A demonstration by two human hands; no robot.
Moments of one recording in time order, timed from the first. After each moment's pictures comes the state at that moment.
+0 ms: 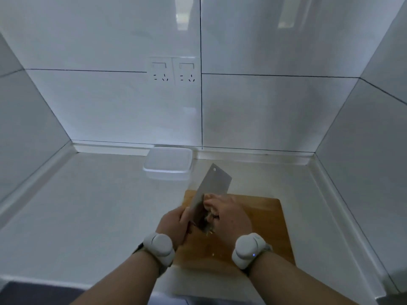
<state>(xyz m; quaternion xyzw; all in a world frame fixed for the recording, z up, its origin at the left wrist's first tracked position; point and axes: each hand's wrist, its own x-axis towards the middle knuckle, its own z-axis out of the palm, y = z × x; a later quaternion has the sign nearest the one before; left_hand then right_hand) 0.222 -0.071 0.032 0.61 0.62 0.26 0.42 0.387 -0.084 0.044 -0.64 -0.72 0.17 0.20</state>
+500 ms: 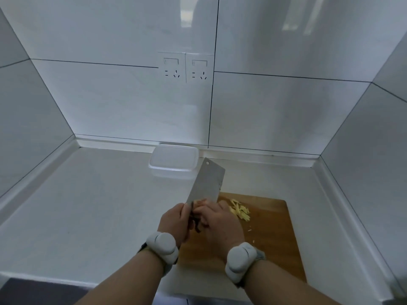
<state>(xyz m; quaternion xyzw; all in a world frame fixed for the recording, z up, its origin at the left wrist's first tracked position) 0.199 -0.062 0.021 0.59 0.64 0.29 0.40 0.341 -0.091 0.031 -0.57 -0.79 0.09 0.21</state>
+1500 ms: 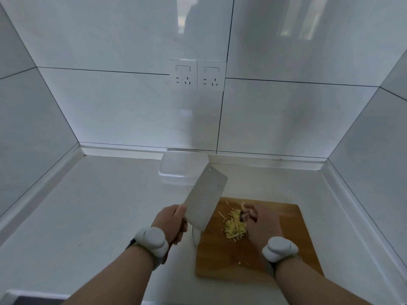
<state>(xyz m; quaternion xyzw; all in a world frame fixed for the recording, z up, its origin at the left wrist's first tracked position) 0.138 -0.037 0.043 0.54 0.61 0.26 0.52 0.384 -0.065 0.003 -0.75 -0.57 0.16 0.30</state>
